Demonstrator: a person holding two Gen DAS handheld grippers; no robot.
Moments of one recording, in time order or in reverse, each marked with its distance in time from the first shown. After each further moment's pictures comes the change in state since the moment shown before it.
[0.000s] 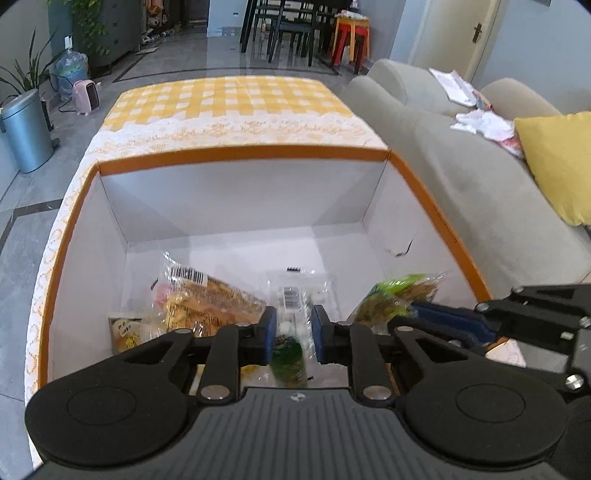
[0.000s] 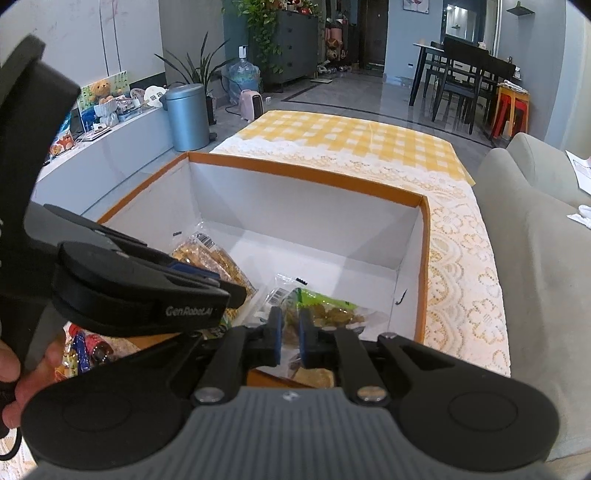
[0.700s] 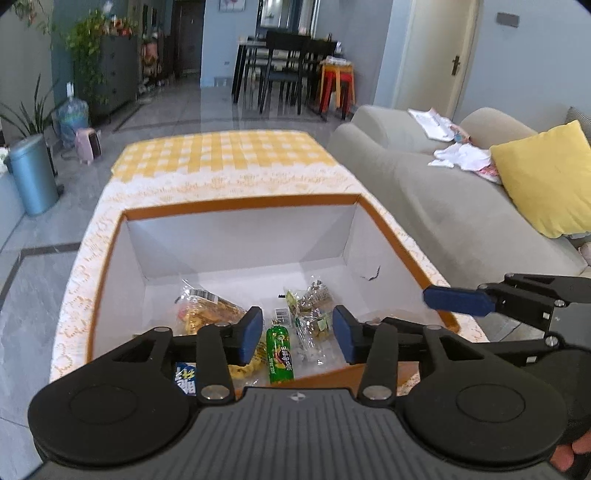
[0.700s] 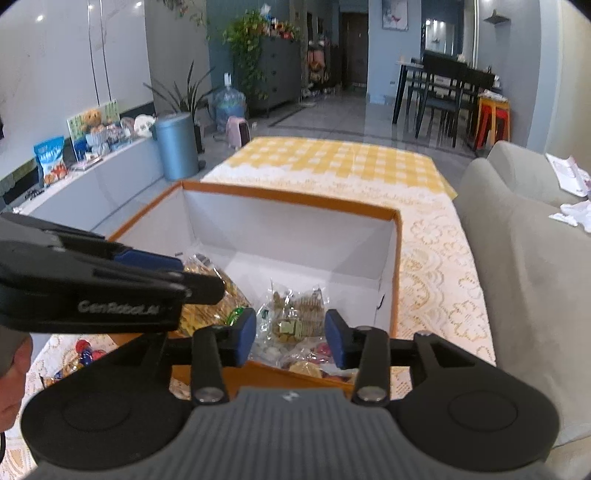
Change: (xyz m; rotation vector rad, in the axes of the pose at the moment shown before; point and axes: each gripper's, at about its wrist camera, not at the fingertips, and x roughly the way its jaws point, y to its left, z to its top) left arm -0.061 -0.011 -0.022 0.056 -0.178 -0.003; right arm -0.041 -0.001 -0.016 0.047 -0.121 -0.023
